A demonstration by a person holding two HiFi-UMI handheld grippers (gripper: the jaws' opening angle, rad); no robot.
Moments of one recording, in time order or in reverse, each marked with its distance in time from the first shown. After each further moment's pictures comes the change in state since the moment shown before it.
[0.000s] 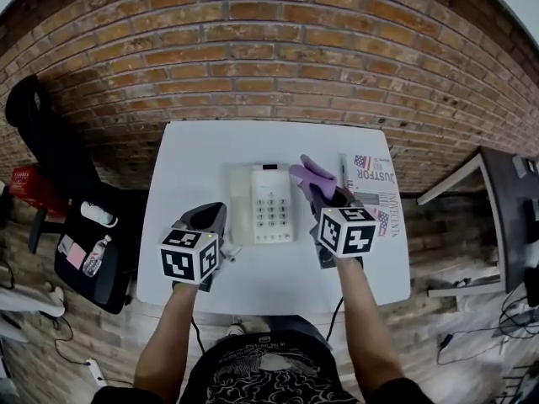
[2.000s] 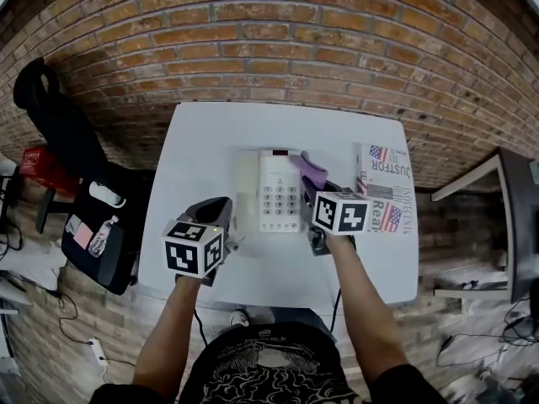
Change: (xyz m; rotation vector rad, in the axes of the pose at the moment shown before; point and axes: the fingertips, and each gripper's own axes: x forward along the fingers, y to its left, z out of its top) left arm 0.004 0.002 -0.028 -0.019 0.069 0.042; right arm 0.063 0.008 -0.061 0.158 0.132 0.137
